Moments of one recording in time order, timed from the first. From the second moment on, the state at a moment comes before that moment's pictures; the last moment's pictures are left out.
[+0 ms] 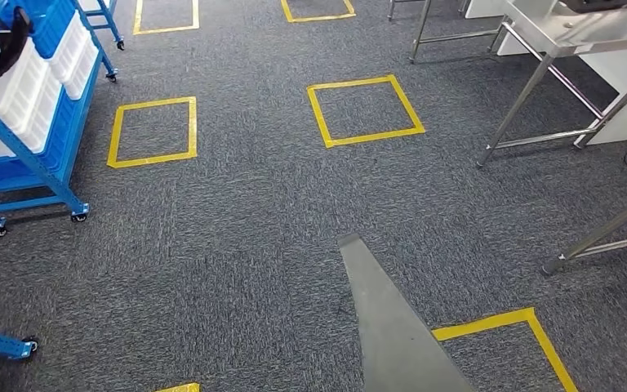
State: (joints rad) left arm -0.04 -0.14 1.13 -0.22 -1.13 0.15 -0.31; right arm 0.55 -0.22 0.28 -1.90 0.19 -0.24 -0.60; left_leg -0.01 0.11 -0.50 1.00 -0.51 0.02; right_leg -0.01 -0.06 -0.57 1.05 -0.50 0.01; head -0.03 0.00
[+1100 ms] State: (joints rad) left arm -0.05 -0.14 1.15 -0.22 -1.12 0.13 -0.31; right arm 0.54 -0.21 0.28 -1.88 0.21 -0.23 -0.59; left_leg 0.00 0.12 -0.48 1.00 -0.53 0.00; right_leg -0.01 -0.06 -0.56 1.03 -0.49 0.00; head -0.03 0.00
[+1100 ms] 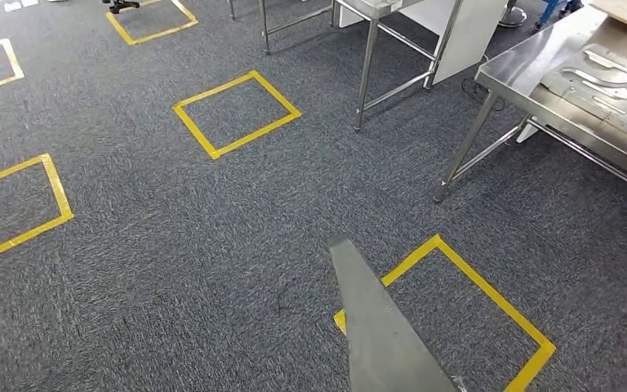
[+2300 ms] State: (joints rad) left arm -0.05 -0.14 1.19 -0.22 -1.10 0.12 -0.30; right arm 0.55 -0.20 0.27 -1.88 0.23 -0.23 -0.57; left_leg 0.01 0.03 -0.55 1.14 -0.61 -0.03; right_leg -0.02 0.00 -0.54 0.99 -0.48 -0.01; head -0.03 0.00
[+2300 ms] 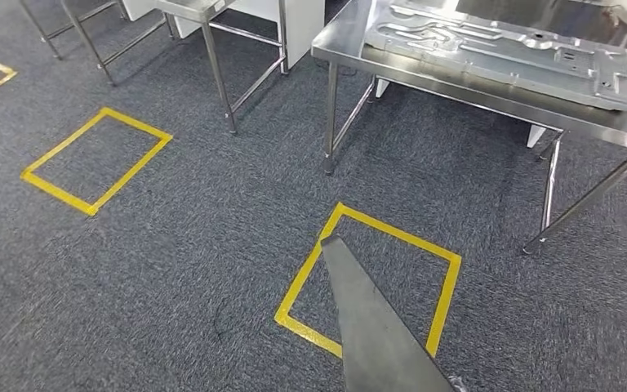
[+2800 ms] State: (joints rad) left arm -0.05 -0.14 1.20 -0.22 -1.09 0.12 -0.30; right arm 0.54 -0.19 0.27 -1.88 0.23 -0.24 -0.56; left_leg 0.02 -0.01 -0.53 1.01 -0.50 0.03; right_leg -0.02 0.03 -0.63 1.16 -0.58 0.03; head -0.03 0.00
